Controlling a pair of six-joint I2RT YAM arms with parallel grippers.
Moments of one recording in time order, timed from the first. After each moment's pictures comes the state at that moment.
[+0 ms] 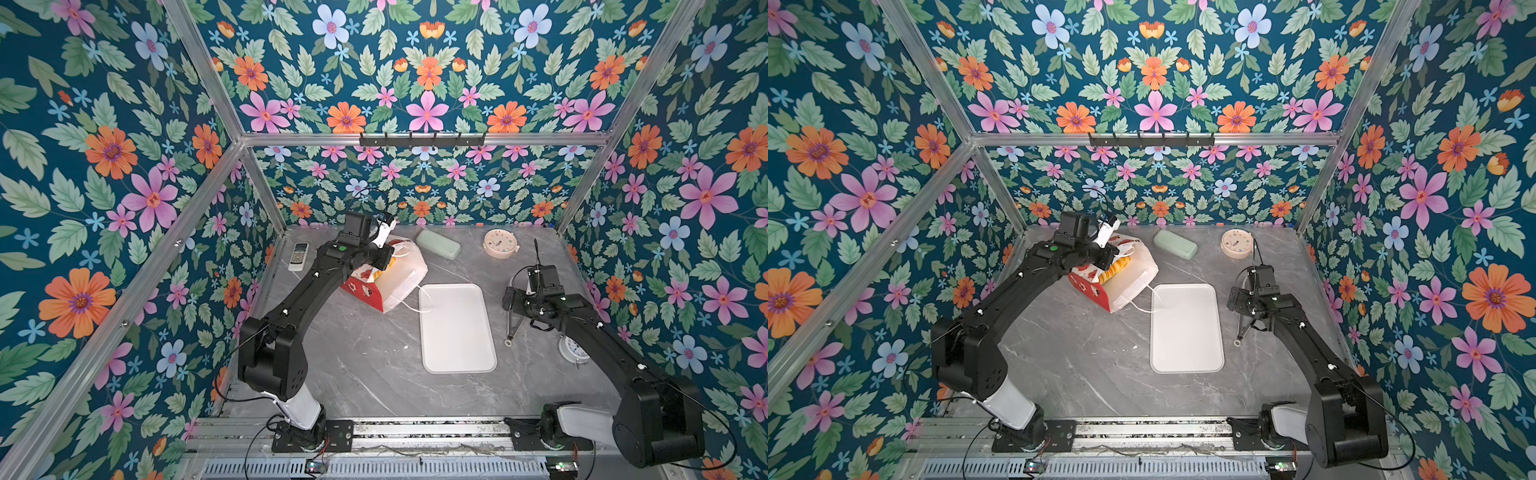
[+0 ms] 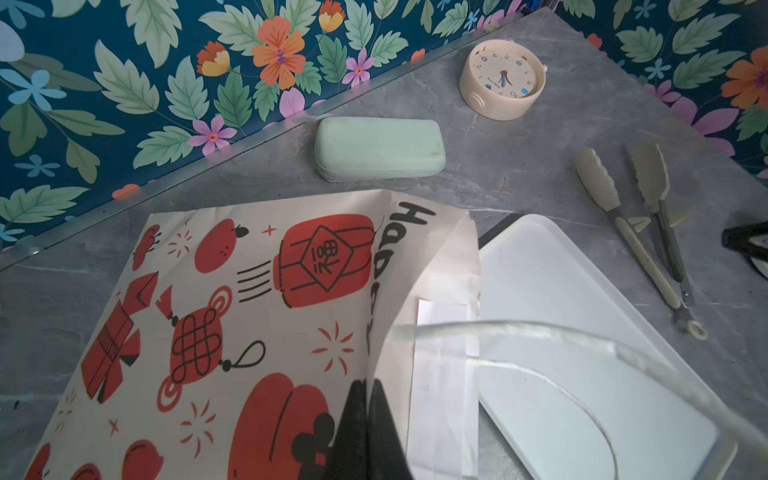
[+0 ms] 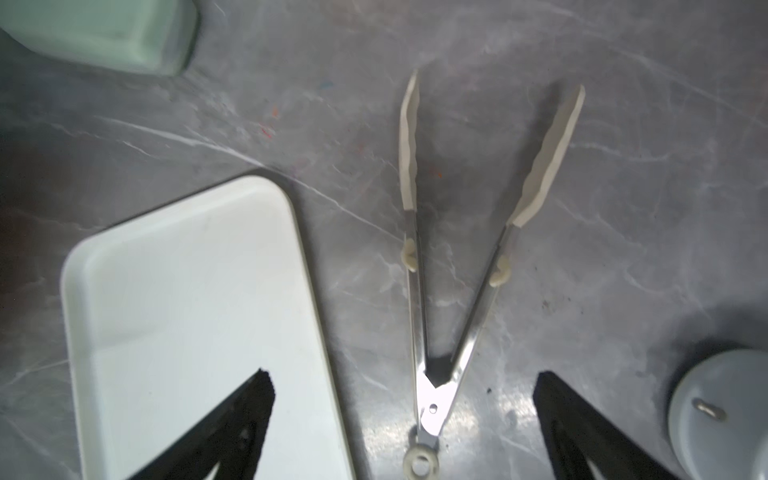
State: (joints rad) left arm -0.39 1.62 1.45 -0.51 0.25 0.10; right arm 0.13 1.28 0.86 -0.62 0.06 0.43
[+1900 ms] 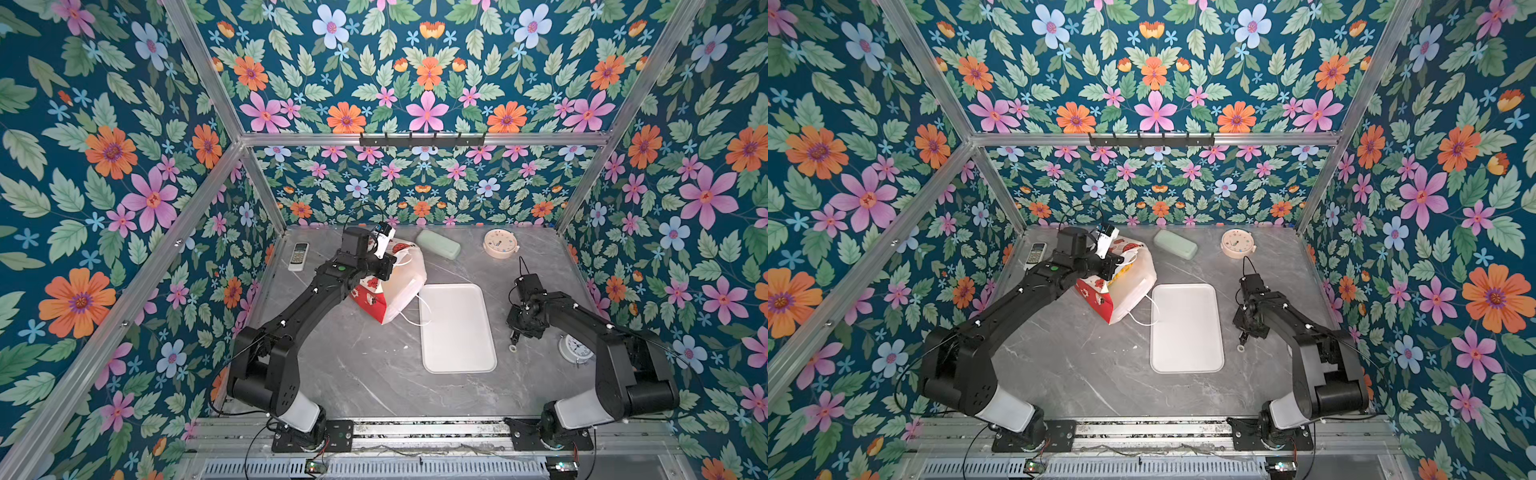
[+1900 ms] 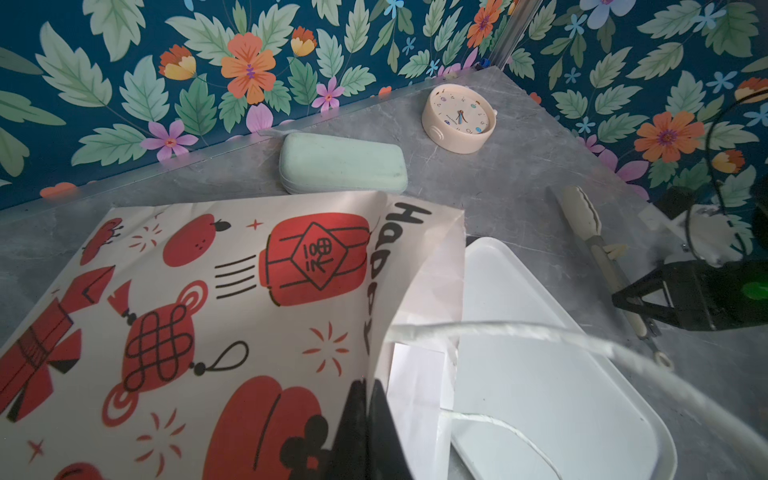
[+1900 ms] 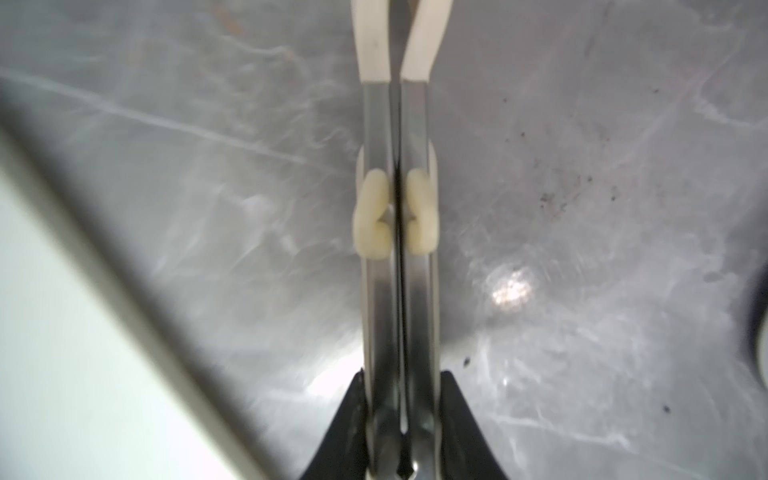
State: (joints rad) left arm -0.40 1.55 1.23 -0.26 0.33 0.00; right arm 0.14 1.45 0.84 -0.68 0.07 0.59
